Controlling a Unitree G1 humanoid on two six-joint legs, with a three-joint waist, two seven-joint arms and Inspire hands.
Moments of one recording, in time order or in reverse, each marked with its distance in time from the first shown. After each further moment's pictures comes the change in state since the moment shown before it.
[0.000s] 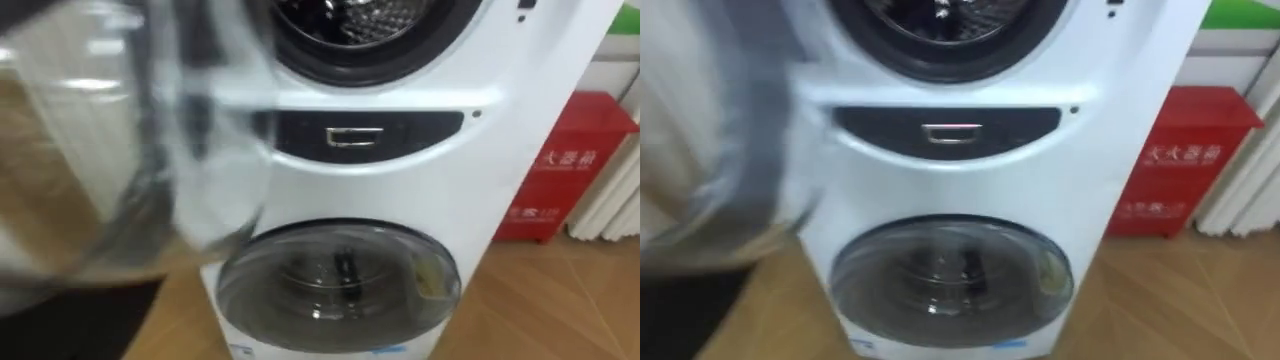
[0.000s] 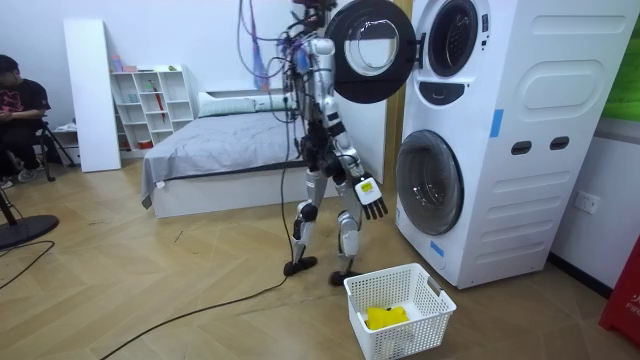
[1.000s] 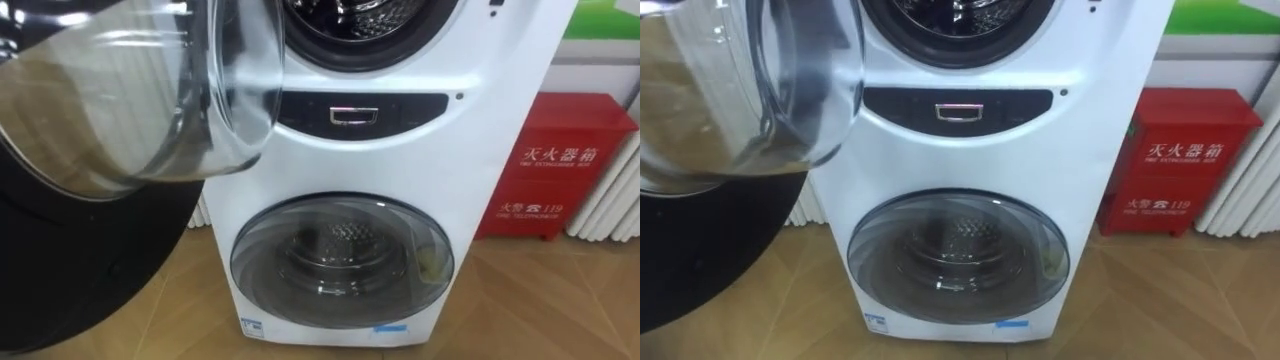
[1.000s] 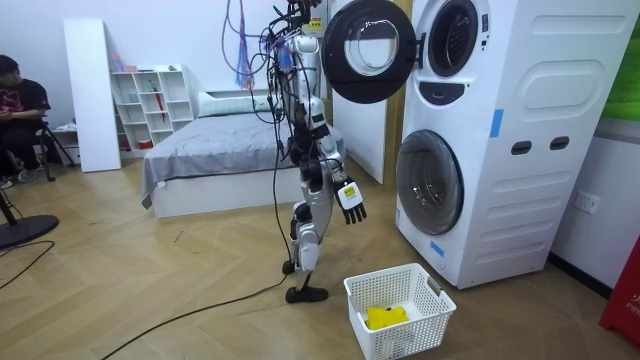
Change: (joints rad) left arm 0.052 -0.033 0.114 0.048 -0.035 -0.044 0.043; right arm -0.007 0.021 0.133 0.041 -0.093 -0.027 0.044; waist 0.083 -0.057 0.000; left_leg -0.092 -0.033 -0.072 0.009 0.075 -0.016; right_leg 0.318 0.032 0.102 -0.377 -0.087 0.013
